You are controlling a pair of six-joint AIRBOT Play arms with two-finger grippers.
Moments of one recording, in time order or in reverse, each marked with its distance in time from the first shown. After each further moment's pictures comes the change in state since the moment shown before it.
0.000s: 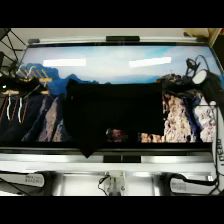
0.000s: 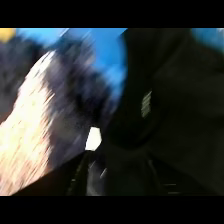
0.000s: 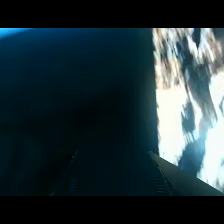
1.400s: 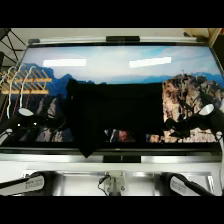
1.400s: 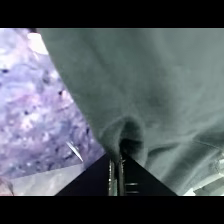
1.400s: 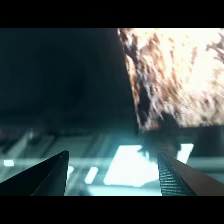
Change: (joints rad) left arm -0.174 0.238 -0.802 -0.328 0.256 0.296; right arm -0.172 0.226 -0.558 0.120 0.187 -0.111
